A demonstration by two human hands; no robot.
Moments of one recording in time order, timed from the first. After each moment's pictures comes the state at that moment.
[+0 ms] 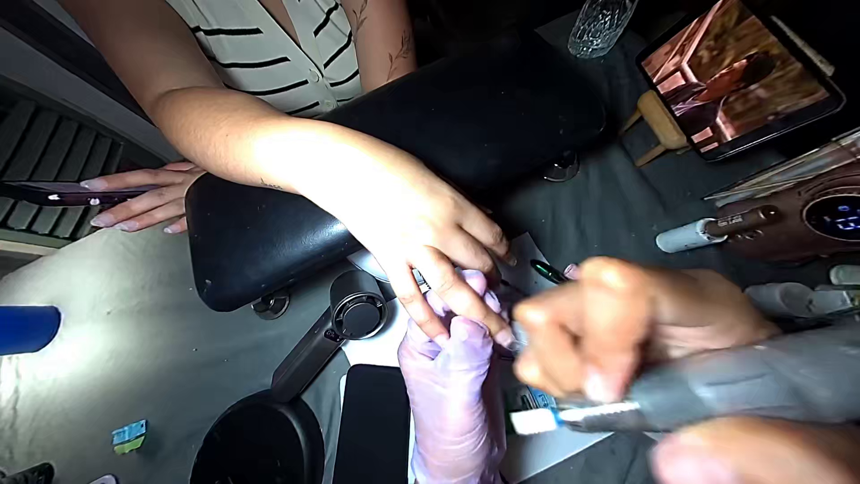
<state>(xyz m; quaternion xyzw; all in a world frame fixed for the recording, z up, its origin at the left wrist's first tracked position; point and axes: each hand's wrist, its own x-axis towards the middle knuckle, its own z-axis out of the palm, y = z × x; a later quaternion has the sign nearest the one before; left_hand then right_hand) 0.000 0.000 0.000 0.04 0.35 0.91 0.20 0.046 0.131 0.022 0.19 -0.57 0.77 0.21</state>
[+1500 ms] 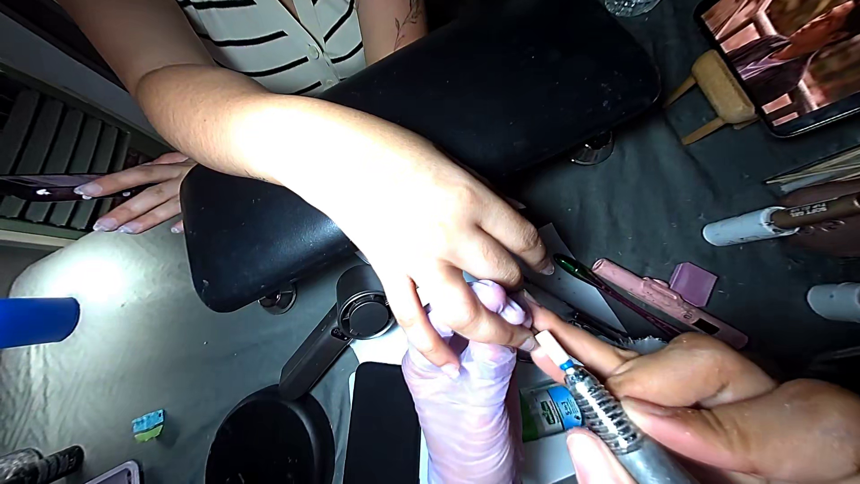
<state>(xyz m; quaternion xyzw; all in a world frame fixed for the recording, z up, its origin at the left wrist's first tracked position) -0.005 0.004 -0.003 0.08 0.41 0.90 0.13 0.075 0.074 0.010 -0.05 -0.71 0.56 0.42</state>
